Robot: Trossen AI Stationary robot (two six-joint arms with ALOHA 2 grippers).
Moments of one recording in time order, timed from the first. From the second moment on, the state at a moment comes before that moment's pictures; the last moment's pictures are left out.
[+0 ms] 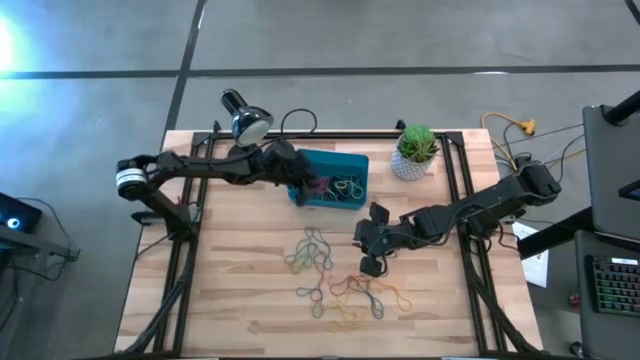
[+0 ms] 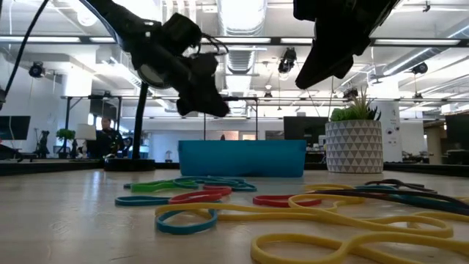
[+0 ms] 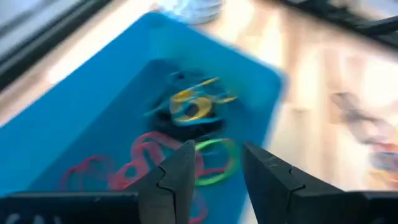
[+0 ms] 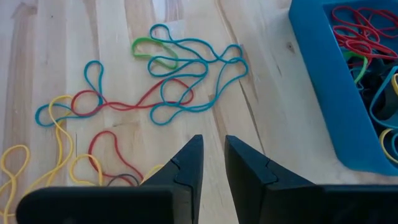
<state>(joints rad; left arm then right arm) 0.36 1.52 0.91 0.04 0.17 -0.15 0.30 1.50 1.00 -0.40 0.29 0.47</state>
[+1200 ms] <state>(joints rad) 0.16 1.12 0.68 -0.16 0.30 -0.24 0.34 1.49 0.72 -0.44 0.12 0.64</state>
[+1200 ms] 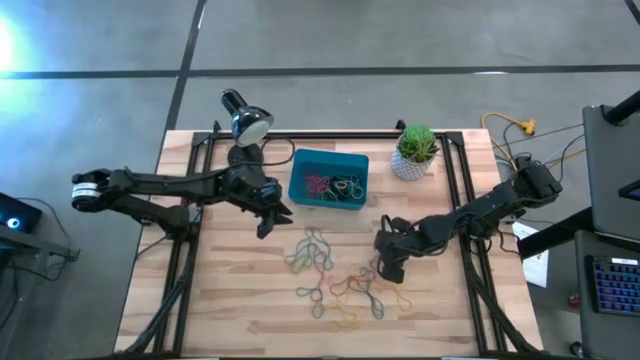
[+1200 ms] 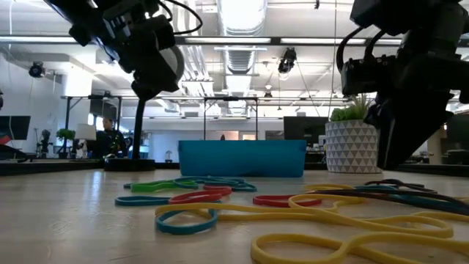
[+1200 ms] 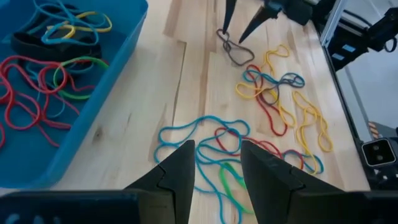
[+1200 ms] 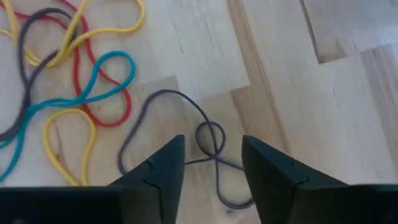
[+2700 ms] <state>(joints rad) 0.16 1.13 0.65 -0.06 0.28 -0.29 0.34 1.52 0.79 -0.49 0.14 0.72</state>
